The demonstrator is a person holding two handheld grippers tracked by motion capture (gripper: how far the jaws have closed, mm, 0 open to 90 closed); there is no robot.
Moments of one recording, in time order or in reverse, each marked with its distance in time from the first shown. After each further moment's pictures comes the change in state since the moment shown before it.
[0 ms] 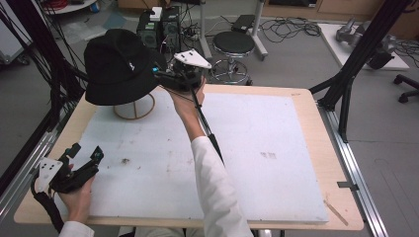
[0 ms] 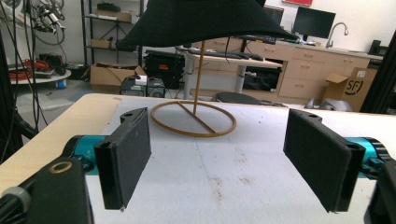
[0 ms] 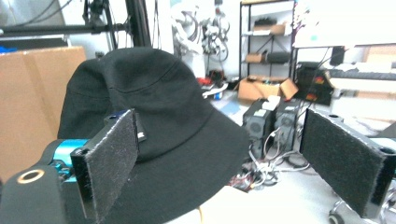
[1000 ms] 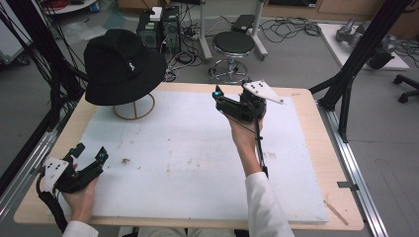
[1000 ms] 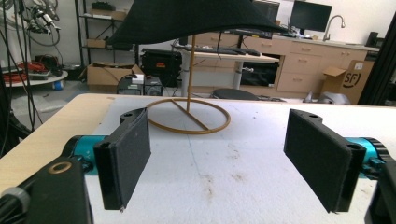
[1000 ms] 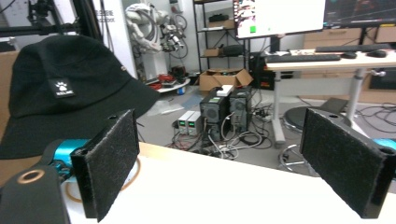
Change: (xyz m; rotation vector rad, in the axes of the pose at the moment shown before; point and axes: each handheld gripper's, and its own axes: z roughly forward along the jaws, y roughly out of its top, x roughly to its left) left arm -0.008 -0.002 0.004 0.013 -0.015 0.026; right arm -0.085 -0.024 -0.140 0.010 -0.163 0.056
